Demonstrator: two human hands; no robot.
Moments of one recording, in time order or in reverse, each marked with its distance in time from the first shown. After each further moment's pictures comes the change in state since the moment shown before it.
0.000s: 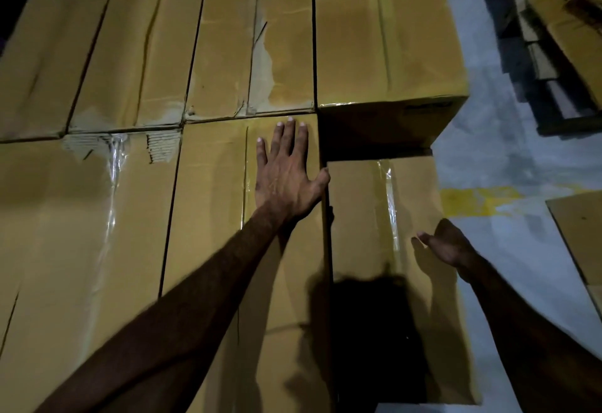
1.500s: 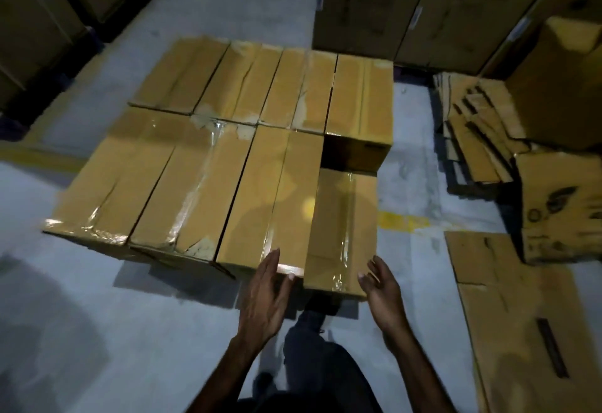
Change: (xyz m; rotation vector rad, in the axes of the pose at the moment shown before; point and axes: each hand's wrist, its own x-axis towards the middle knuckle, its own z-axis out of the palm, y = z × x) left_hand -0.512 0.097 -0.196 -0.844 0.065 -0.358; right_hand -0.517 0.068 -0.032 0.533 -0.011 -0.330
